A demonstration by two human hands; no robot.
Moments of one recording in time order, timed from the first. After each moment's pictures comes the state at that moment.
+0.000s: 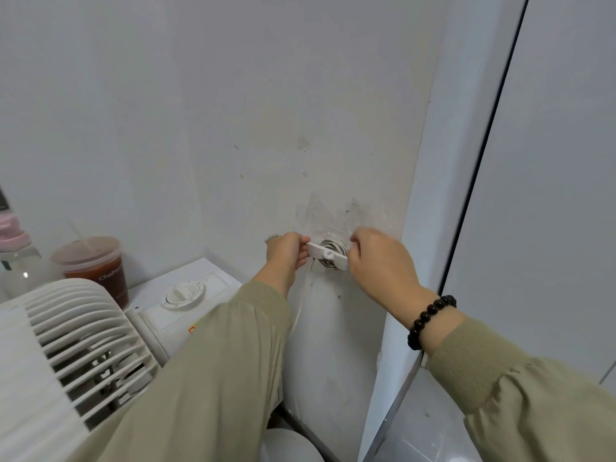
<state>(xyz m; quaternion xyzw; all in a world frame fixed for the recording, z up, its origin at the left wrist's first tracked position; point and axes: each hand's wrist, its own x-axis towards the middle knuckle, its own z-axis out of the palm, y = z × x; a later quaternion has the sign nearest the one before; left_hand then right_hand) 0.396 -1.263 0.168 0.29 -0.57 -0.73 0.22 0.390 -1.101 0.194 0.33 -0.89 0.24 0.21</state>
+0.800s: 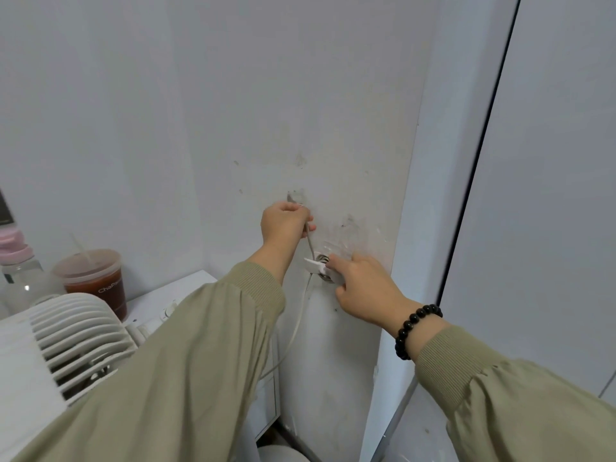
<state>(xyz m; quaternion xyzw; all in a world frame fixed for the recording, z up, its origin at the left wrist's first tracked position) 0.403 -1.254 0.231 0.22 -0.63 -0.65 0.36 0.385 -1.103 0.183 0.43 -0.88 0.13 0.13</state>
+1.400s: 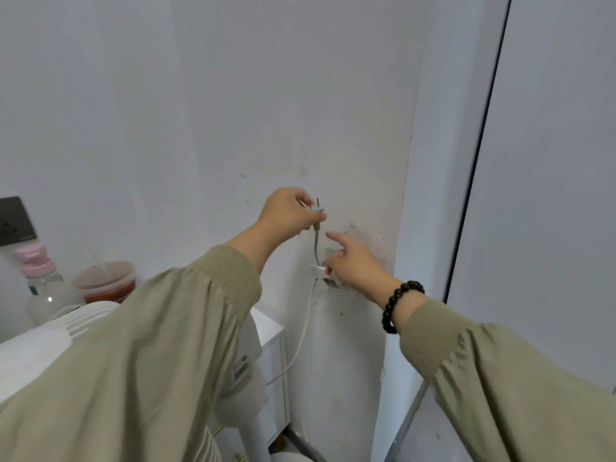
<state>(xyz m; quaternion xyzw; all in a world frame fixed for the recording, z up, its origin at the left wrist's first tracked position) 0.436 -1.257 0.280 0.13 -0.86 -0.41 0.28 0.387 -1.132 0.215 0.29 -0.80 0.51 -0.09</state>
